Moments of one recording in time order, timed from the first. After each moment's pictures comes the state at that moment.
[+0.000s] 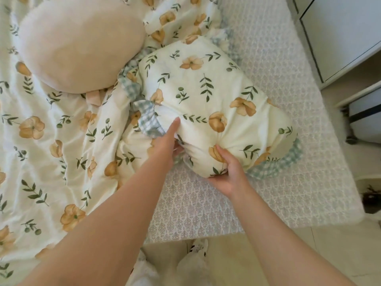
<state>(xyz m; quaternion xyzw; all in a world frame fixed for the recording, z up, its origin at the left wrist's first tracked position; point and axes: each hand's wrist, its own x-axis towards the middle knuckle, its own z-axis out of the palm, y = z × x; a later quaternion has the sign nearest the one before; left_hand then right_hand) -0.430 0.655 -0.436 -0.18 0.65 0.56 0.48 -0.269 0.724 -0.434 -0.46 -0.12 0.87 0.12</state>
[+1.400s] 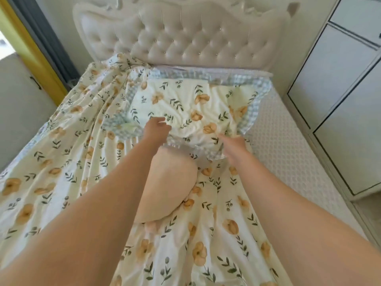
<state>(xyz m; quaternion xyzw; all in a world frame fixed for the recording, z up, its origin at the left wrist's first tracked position) -0.824 0.736 -0.161 0.10 0.80 0.54 0.23 -0.670 0.892 -0.180 -0.50 -0.57 0.63 0.15</state>
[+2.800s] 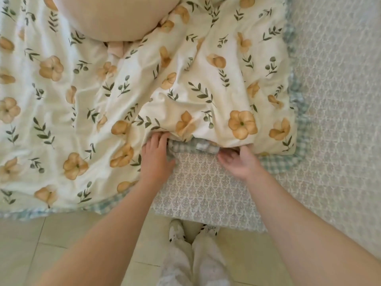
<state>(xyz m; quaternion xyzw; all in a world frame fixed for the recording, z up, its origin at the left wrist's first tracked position) -0.365 0.554 -0.517 0.23 0.95 0.16 0.17 -0.264 0.767 -0.514 -0.57 -0.18 0.81 0.00</state>
